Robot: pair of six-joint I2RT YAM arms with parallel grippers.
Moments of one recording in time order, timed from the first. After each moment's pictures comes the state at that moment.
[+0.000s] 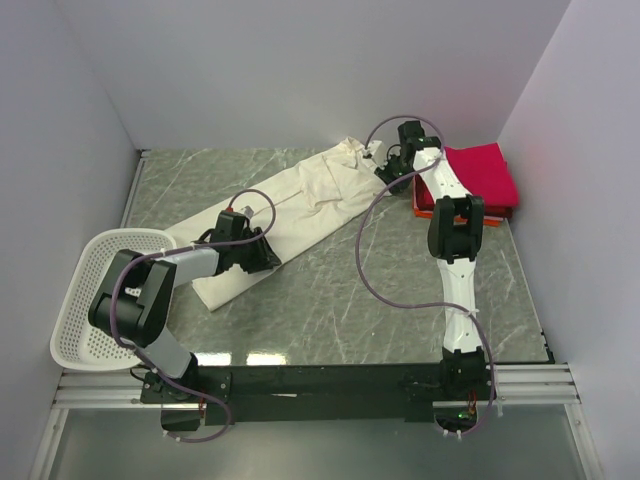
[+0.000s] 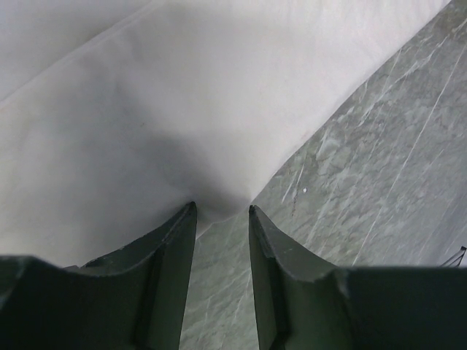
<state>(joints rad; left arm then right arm) -0.32 1.61 0.74 0.02 0.29 -0.70 0.12 2.53 2.34 -0.96 -0.26 -0.91</state>
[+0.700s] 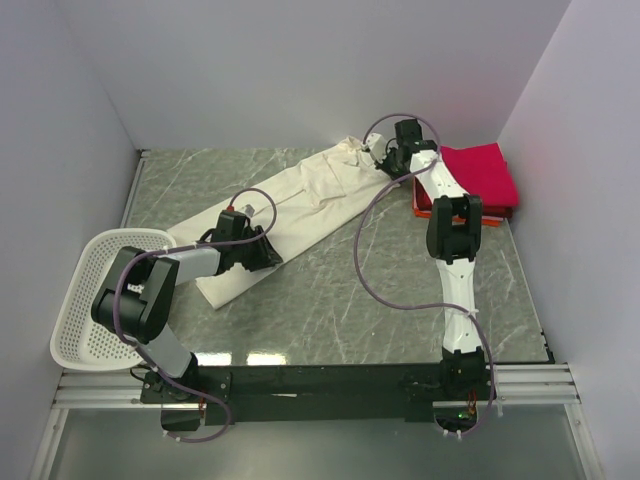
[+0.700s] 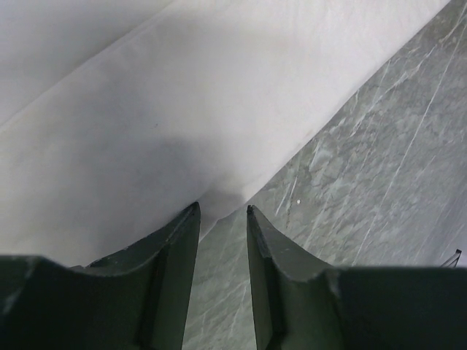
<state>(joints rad) -0.32 1.64 0.74 0.07 0.29 -0.70 0.13 2.51 2.28 -0.74 -0.14 -0.87</state>
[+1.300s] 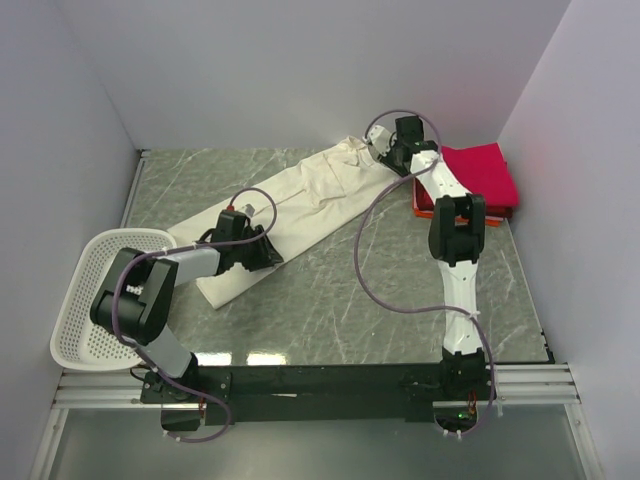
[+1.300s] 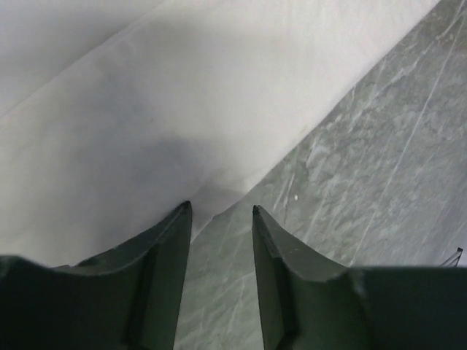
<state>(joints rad) -0.32 1.63 0.74 0.08 0.30 -0.70 0.15 2.45 2.20 -0.57 0.06 -0.88</state>
